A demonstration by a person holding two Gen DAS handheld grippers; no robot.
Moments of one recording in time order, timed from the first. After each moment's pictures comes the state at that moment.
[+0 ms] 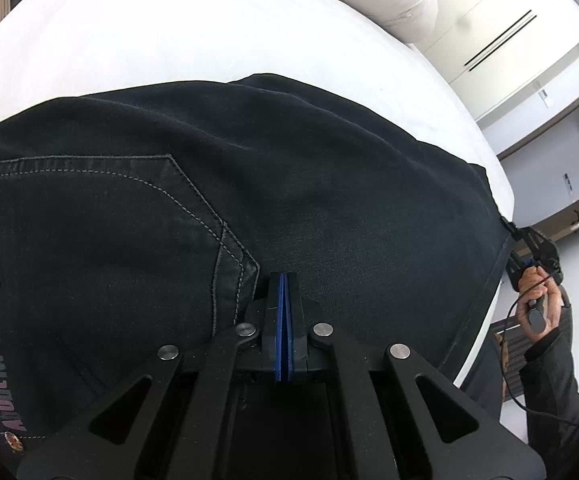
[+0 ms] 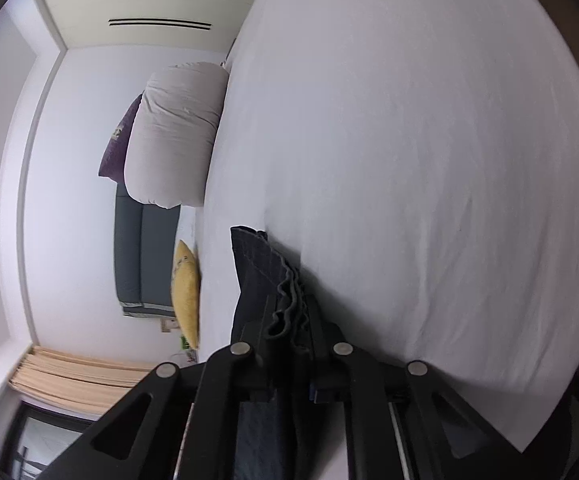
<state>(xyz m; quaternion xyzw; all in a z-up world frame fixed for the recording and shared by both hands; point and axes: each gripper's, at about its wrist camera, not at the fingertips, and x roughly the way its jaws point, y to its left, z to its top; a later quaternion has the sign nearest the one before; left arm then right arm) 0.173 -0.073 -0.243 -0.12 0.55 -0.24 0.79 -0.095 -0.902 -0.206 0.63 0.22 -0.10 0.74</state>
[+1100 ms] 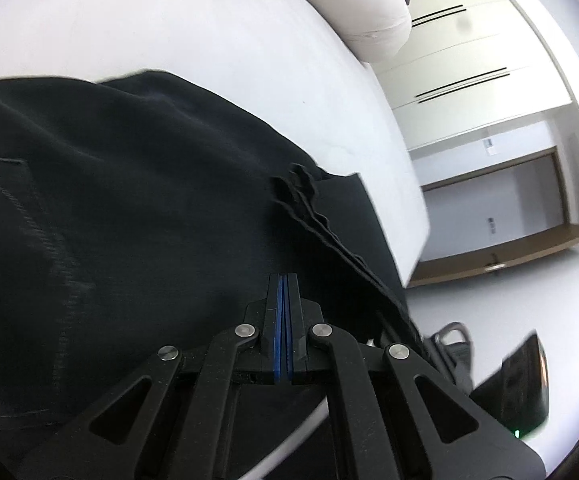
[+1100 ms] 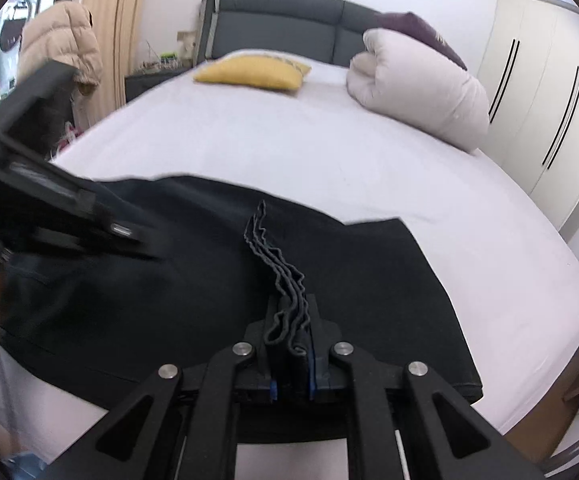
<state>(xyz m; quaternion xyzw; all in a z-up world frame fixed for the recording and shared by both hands) 0.195 -0.107 -0.232 -0.30 0.56 -0.33 0.70 -0.025 -0.501 -0.111 -0.10 0.38 -0.02 0.92</state>
